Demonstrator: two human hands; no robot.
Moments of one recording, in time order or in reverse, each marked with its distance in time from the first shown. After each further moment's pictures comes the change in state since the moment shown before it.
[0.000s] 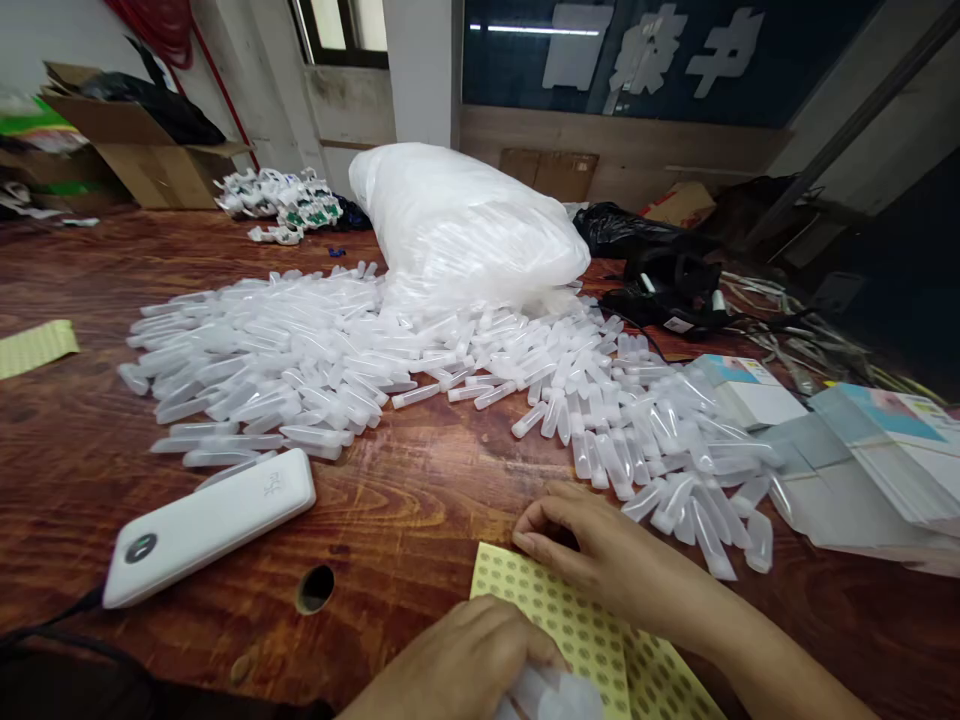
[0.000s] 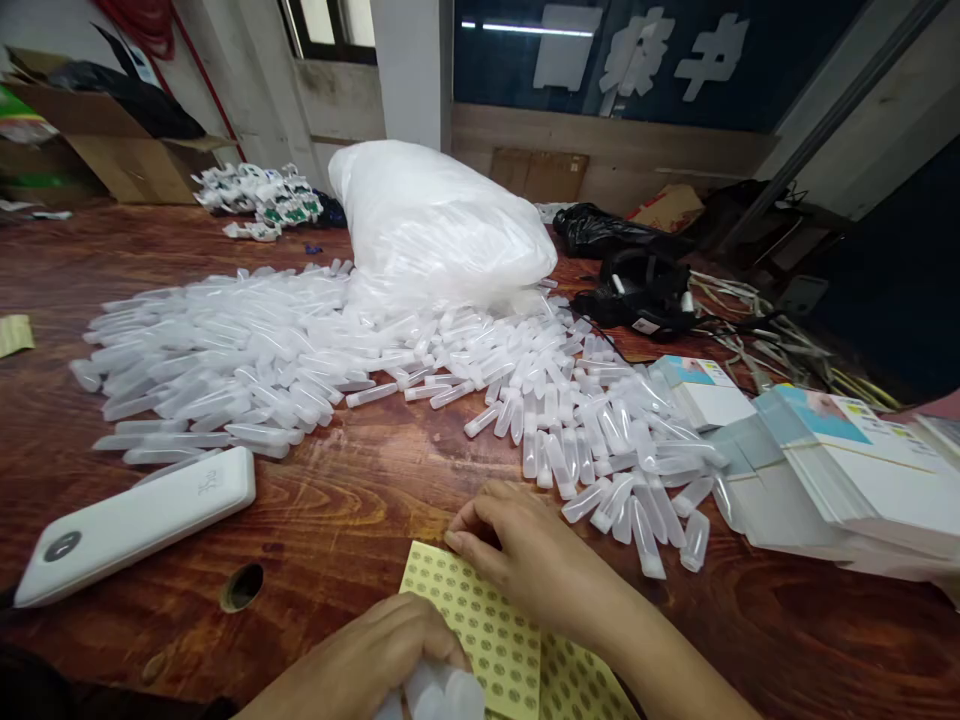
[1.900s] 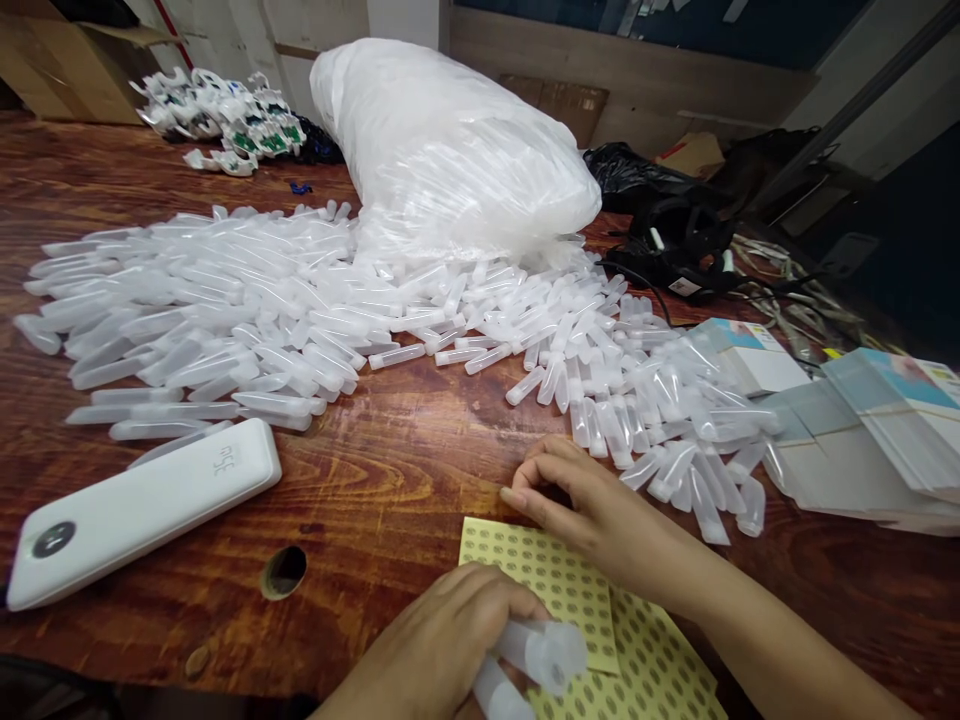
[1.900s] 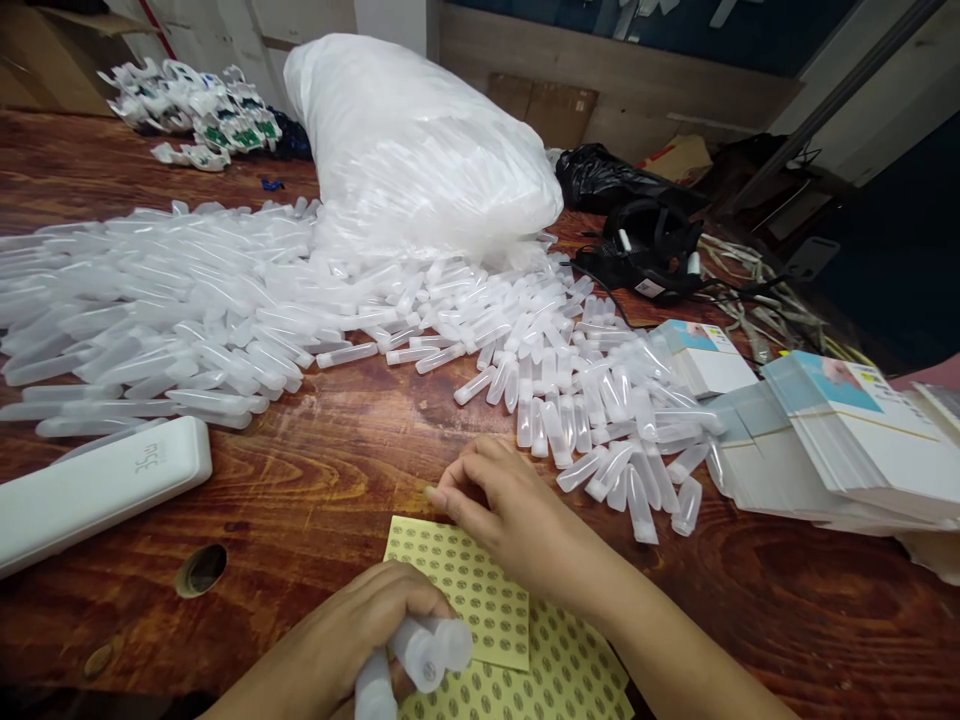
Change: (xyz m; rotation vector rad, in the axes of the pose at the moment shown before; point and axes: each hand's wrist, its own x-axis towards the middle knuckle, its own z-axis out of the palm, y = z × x) left_hand -0.003 -0.003 0.006 -0.134 0.046 -0.114; right_hand 0.005 0.001 0.000 0.123 -0.011 0.036
